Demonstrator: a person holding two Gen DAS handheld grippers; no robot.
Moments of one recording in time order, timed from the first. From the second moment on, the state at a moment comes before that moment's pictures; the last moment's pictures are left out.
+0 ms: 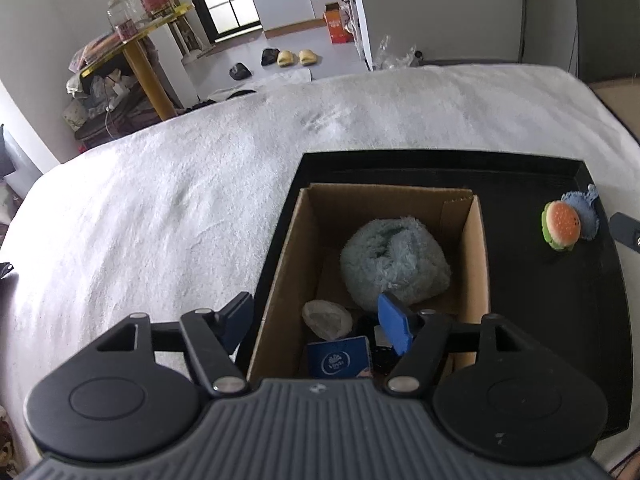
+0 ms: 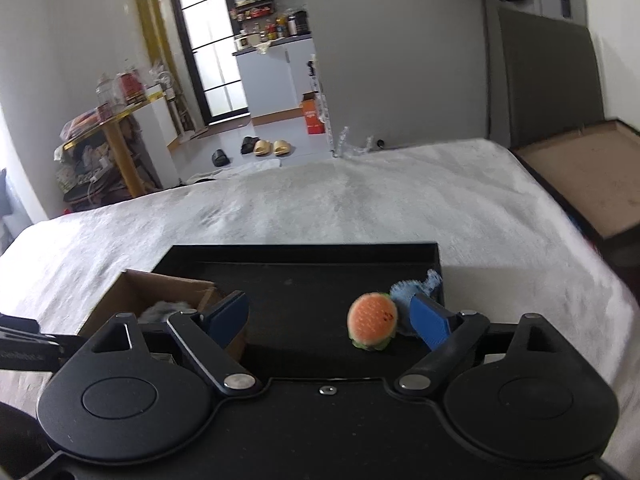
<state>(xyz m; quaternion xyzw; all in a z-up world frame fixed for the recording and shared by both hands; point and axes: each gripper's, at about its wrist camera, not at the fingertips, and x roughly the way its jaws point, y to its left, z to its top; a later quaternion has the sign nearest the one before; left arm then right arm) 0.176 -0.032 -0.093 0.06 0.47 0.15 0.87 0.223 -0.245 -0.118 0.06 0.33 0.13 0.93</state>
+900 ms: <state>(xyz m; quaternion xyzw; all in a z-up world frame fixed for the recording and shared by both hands) 0.232 -0.037 -0.142 0.11 0.51 0.18 0.83 0.280 -0.250 -0.215 0.07 0.39 0.09 0.91</state>
